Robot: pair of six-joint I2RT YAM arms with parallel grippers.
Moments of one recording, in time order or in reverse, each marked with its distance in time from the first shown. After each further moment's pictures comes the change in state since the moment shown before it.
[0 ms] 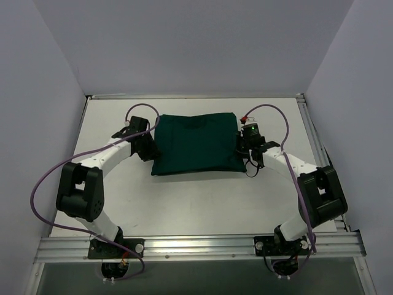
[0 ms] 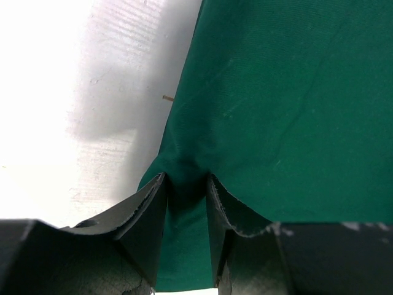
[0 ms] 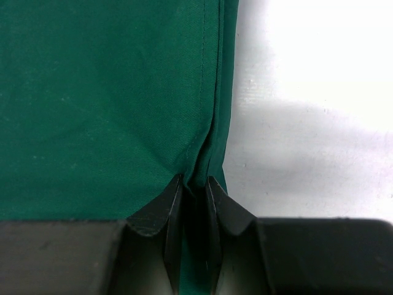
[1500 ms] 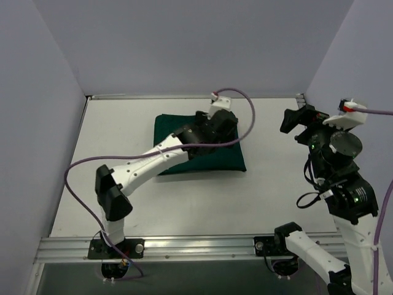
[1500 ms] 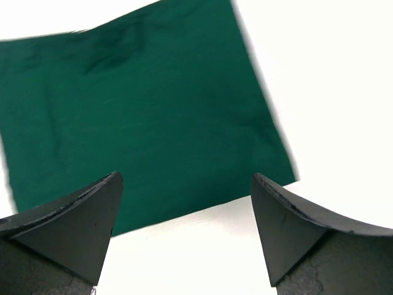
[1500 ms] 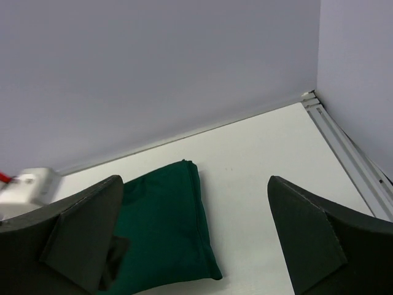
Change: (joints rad) left arm -0.708 0.179 0.787 -0.303 -0.612 0.238; right arm -0.026 -0.717 0.450 -0.393 0.342 0.000
